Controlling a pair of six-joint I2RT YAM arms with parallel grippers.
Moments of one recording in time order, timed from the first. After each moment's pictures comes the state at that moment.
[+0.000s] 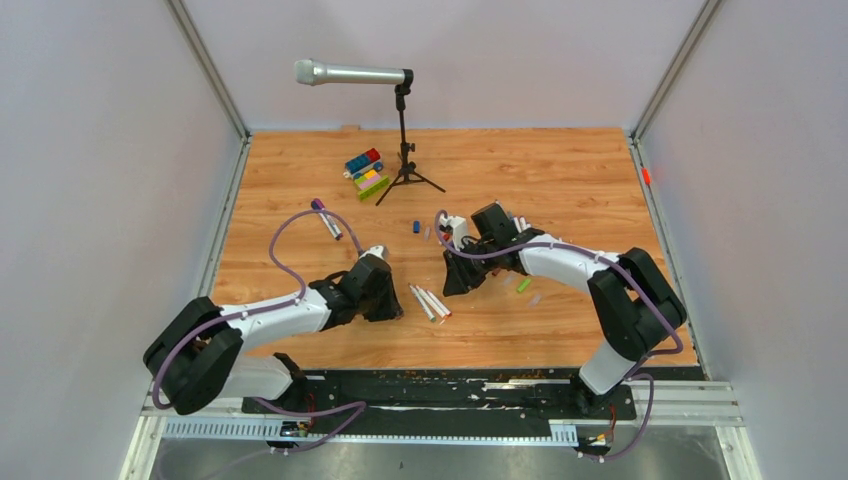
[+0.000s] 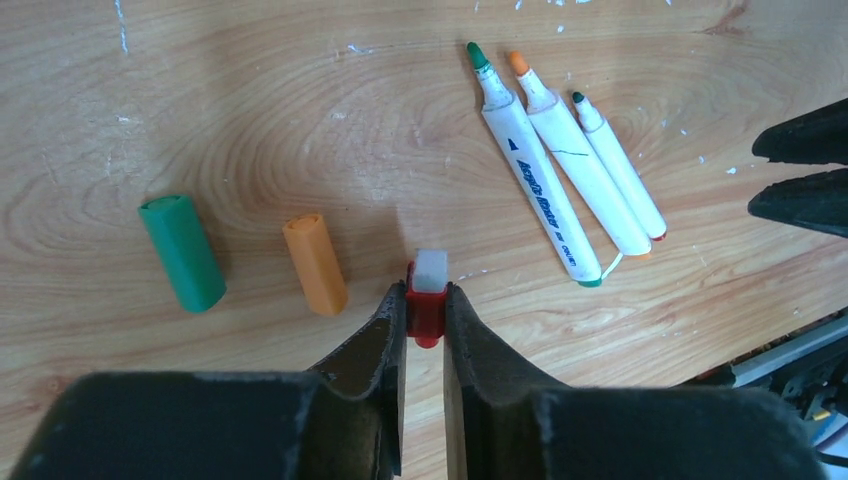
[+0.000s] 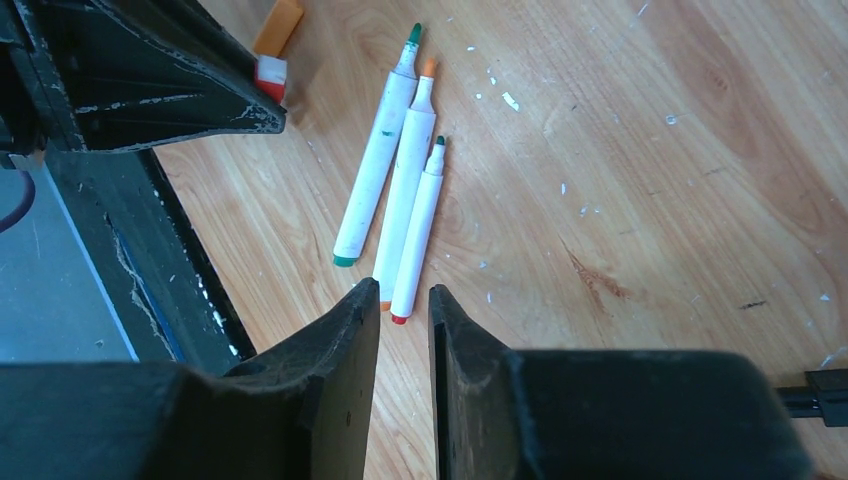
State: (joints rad) left arm -0.78 1.28 0.52 -0.16 -0.03 -0.84; right arm 0.60 1.65 0.94 -0.26 -0.61 0.00
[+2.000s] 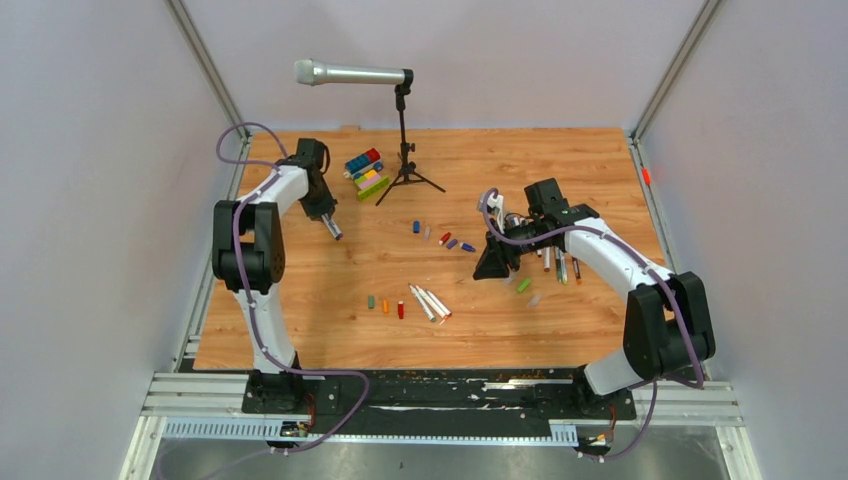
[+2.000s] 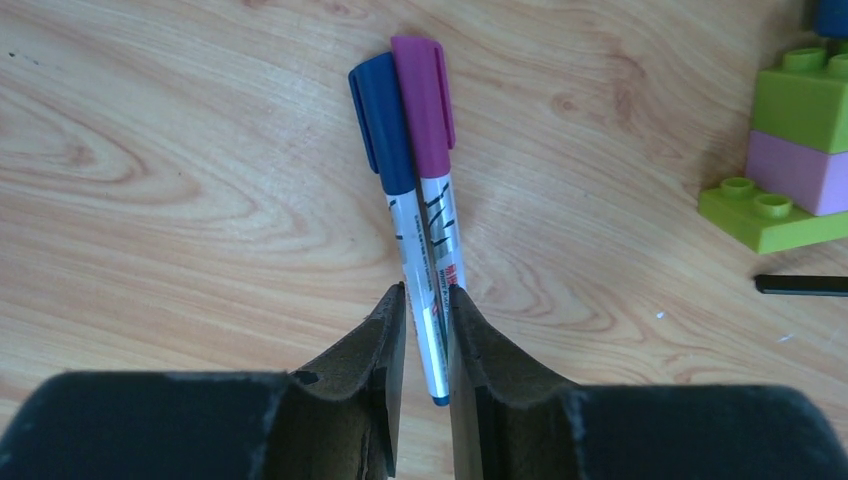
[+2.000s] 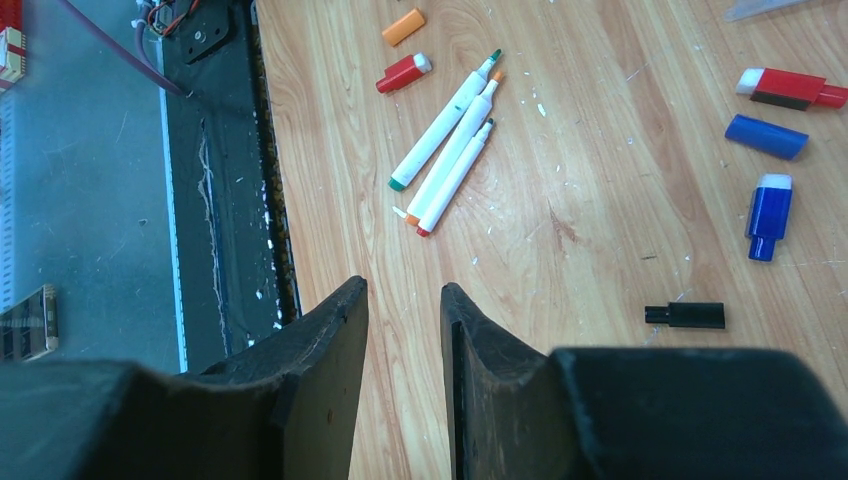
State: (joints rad) left arm -0.07 2.01 1.50 -0.64 -0.14 -0.53; right arm 0.32 1.50 1.04 -0.65 -1.00 -0.52
